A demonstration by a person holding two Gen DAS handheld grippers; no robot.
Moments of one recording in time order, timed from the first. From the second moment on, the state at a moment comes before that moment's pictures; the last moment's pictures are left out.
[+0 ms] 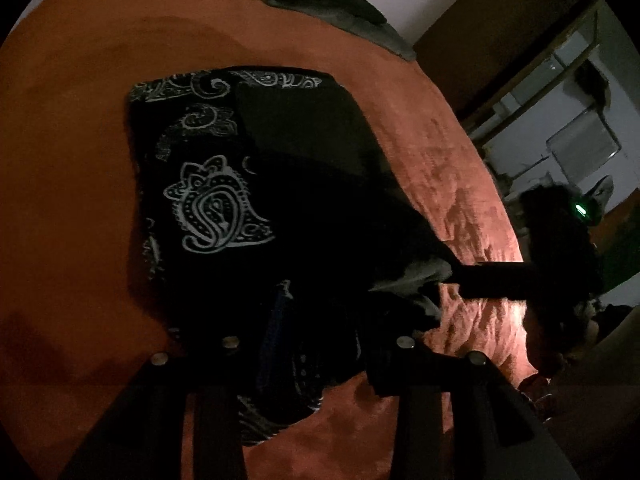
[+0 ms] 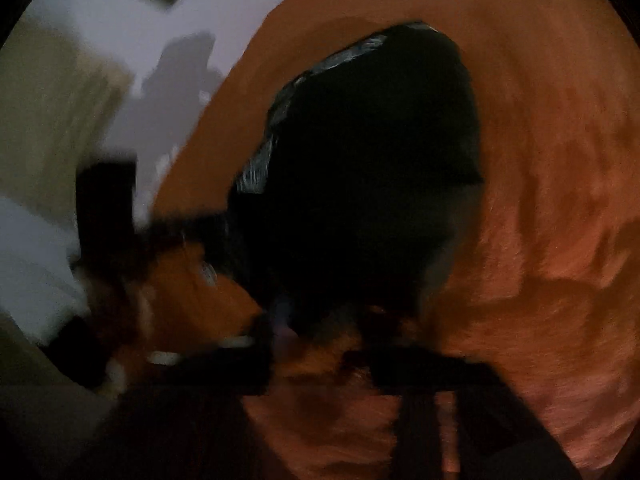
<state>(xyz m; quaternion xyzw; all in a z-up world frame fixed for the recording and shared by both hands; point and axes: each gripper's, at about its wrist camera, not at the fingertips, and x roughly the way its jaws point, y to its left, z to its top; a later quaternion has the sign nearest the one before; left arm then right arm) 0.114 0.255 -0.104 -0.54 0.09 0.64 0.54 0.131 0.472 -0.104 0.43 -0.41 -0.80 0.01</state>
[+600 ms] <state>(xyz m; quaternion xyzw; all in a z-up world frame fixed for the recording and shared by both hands) 0.131 0.259 -0.112 -0.54 0.10 0.63 0.54 0.160 0.472 -0.128 0.45 -0.45 -0.77 -0.03</state>
